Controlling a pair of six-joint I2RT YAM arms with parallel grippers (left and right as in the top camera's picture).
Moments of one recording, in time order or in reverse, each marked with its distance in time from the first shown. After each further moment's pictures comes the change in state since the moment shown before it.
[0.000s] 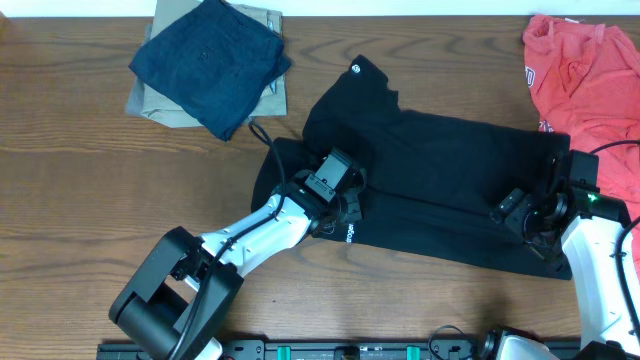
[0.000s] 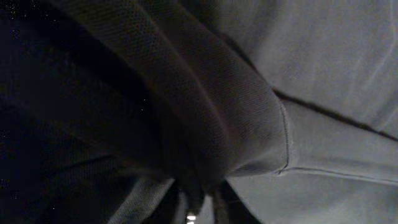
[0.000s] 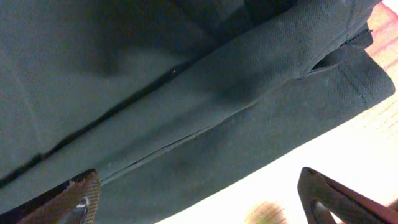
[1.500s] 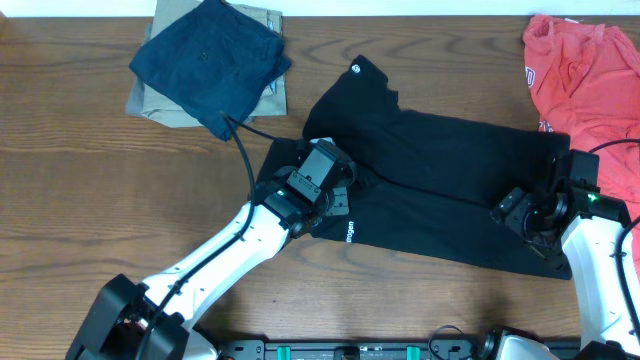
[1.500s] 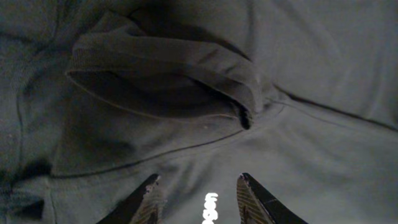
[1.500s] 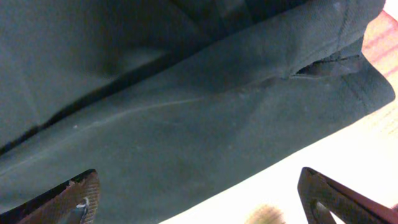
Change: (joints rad) left arm 0.018 -0.209 0.038 -0.181 -0.148 0.138; right arm 0.000 0.000 0.001 0.013 -0.004 -0.015
